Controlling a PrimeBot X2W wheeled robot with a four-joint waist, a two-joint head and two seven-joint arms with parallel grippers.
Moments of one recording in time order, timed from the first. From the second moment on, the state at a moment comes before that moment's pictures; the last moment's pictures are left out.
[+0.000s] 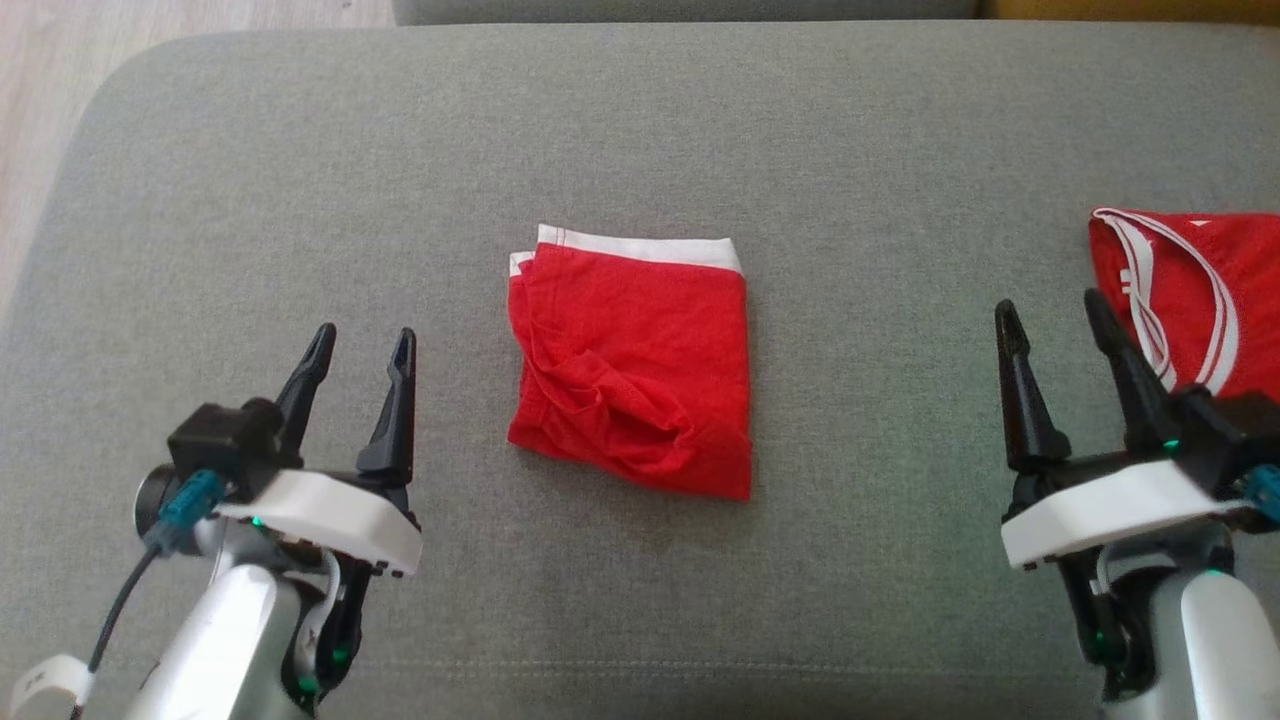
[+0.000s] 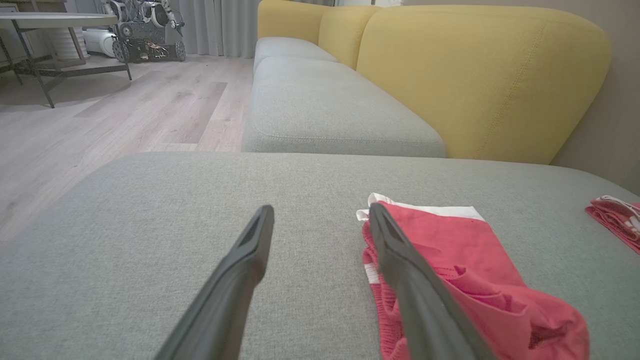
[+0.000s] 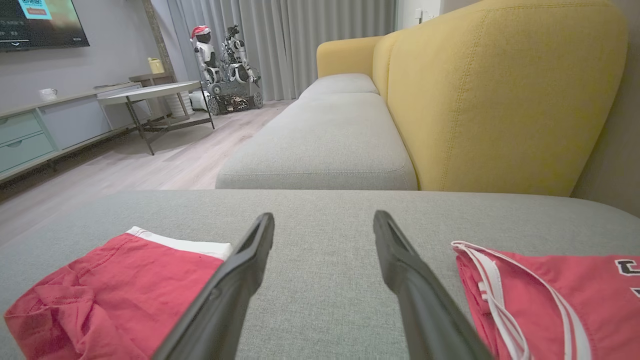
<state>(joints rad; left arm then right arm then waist) -0.20 0.29 -0.39 0.15 -0.45 0.12 -0.19 -0.06 -0.05 0.00 -0.10 0.13 0.13 0.08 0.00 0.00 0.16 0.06</state>
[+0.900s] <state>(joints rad) -0.24 0.26 -0.44 0.19 -0.45 0.10 -0.21 -0.42 -0.06 0.38 0.55 0.31 0.13 -0.03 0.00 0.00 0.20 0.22</state>
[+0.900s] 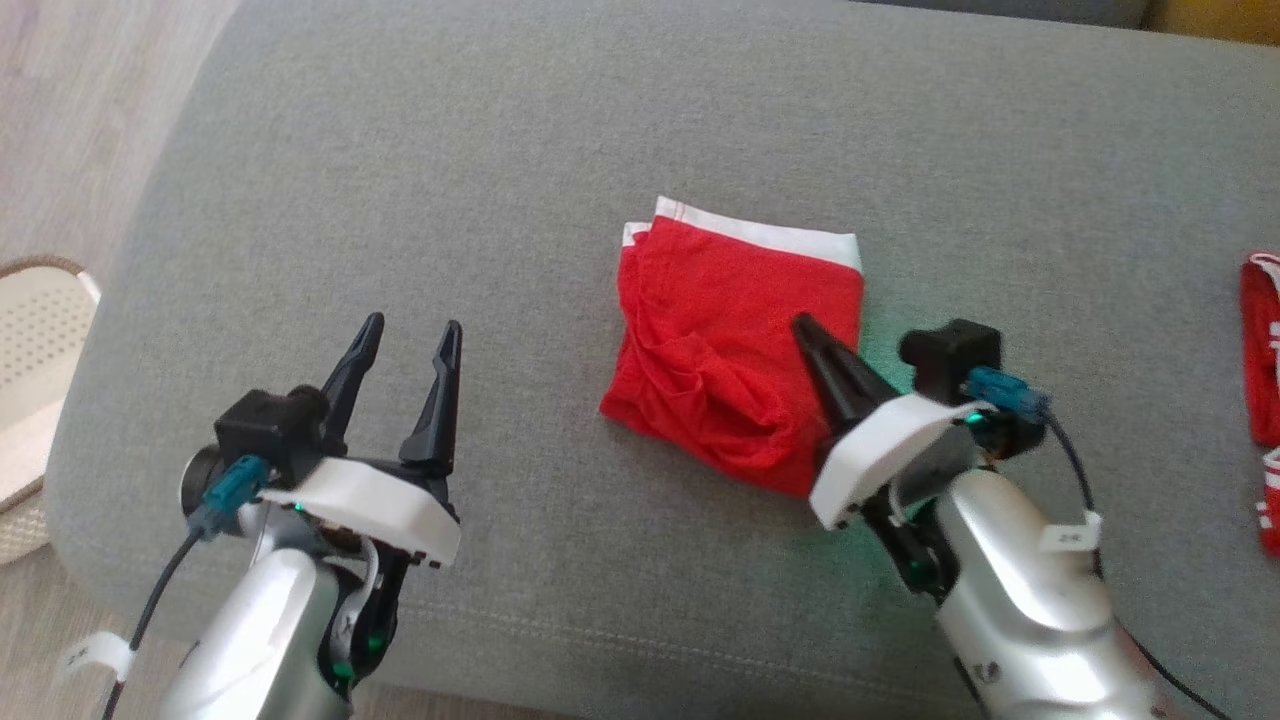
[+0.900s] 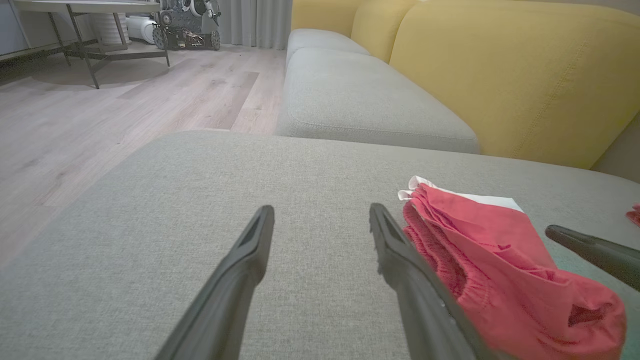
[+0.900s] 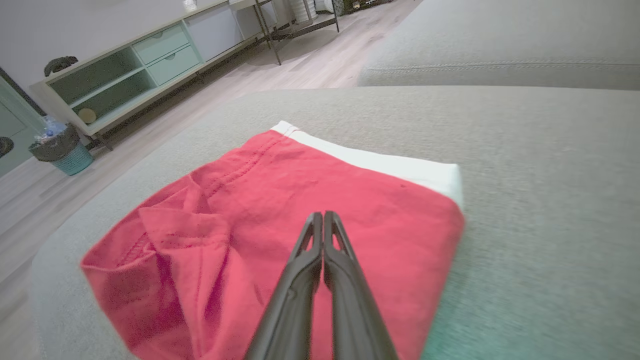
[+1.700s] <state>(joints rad) -0.28 0.25 -0.44 0.22 -0.45 0.09 -0.23 -0.57 -0.07 0.99 0.71 0.66 0.13 -0.10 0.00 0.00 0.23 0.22</state>
